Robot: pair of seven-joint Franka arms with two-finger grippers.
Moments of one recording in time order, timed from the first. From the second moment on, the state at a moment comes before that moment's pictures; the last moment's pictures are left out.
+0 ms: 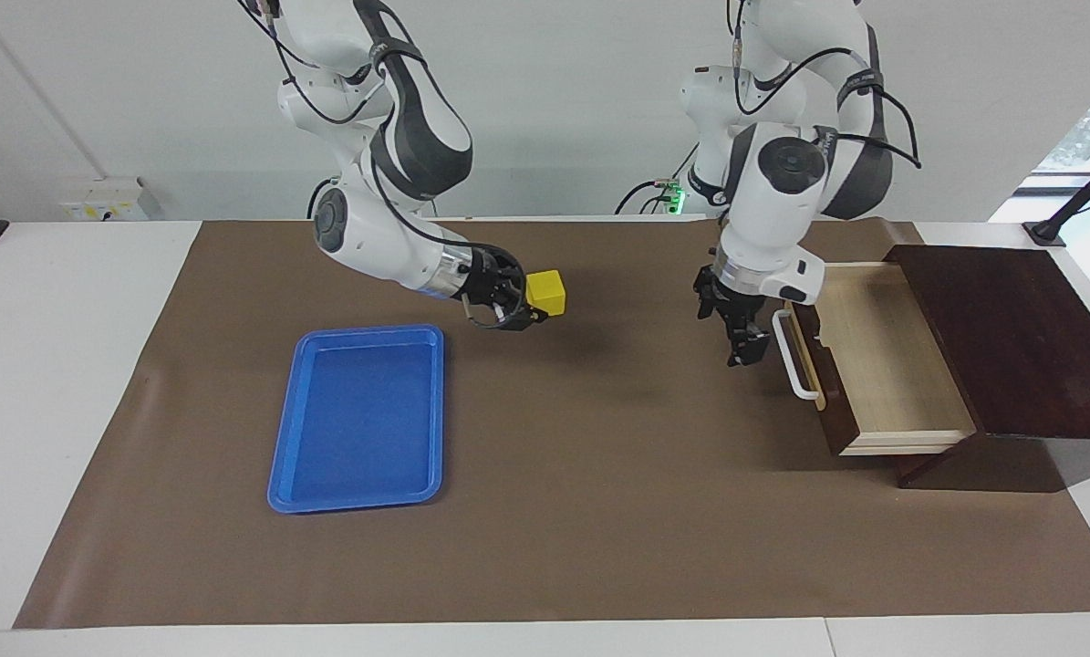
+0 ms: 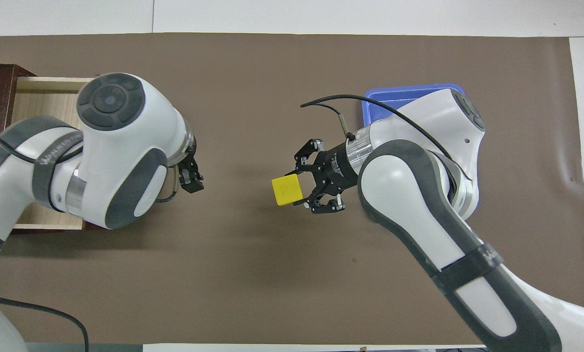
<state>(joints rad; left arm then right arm) -0.22 0.15 -0.07 -1.83 0.05 1.98 -2.10 0.25 0.21 0.03 -1.83 0.84 1.95 1.32</state>
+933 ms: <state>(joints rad) 0.09 0.14 -0.09 -1.86 0.04 2.07 -1.47 -0.11 0.38 0.01 -1.82 0.71 1.99 1.04</state>
